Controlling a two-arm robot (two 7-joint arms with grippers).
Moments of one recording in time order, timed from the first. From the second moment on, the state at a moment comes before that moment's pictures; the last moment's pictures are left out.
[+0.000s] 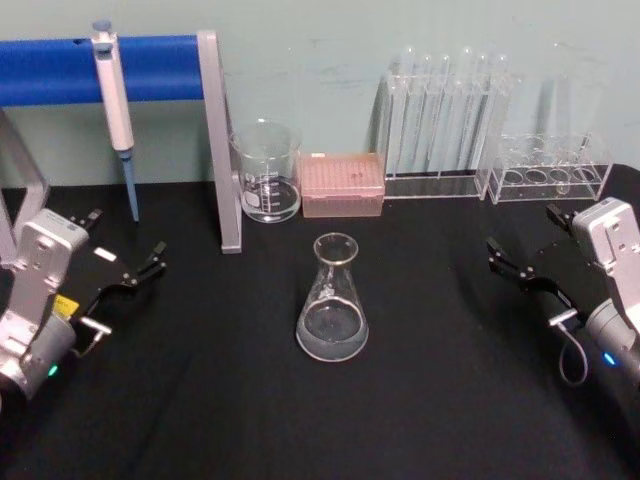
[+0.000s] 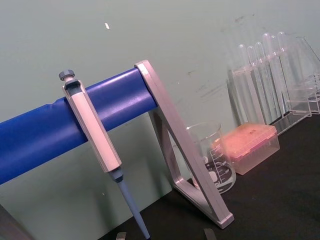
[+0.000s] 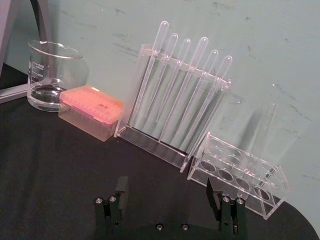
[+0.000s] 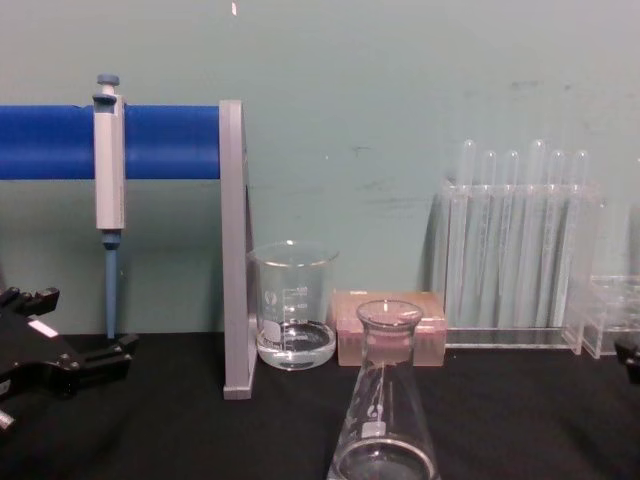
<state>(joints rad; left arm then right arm) -0.20 0.60 0.45 -1.41 -0.25 -0.12 0.03 0.20 0.60 -0.45 -1.41 0.25 -0.12 -0.03</state>
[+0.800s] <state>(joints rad) -0.20 0.60 0.45 -1.41 -0.25 -0.12 0.03 0.20 0.60 -0.45 -1.41 0.25 -0.12 -0.03</state>
